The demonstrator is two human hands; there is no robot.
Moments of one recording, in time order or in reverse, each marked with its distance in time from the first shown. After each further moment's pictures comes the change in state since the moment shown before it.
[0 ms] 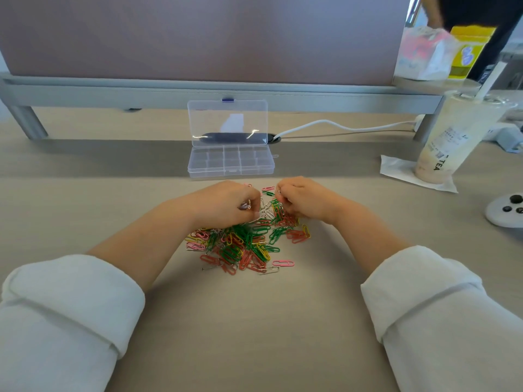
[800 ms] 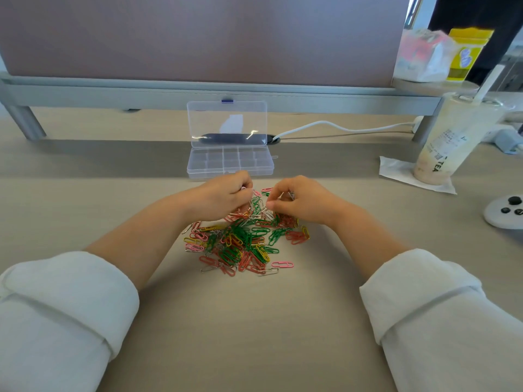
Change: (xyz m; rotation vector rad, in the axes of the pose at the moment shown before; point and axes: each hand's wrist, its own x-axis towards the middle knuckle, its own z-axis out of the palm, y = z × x) left_hand 0.000 -0.002 -0.005 -0.317 0.055 -0.084; right_hand -0.007 -0.005 -0.001 -0.285 0.039 -0.111
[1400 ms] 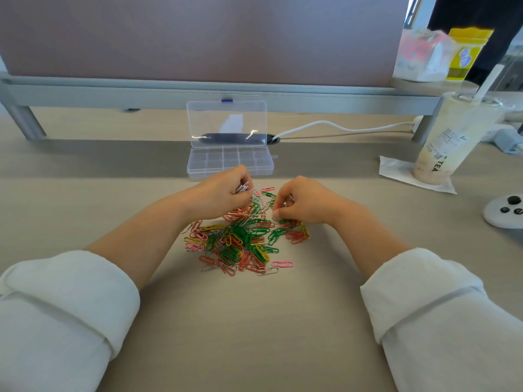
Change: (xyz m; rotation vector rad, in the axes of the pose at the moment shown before) left_hand 0.000 -0.002 0.000 0.021 0.041 0.000; right_hand 0.000 -0.002 -0.003 -0.144 -0.049 0.049
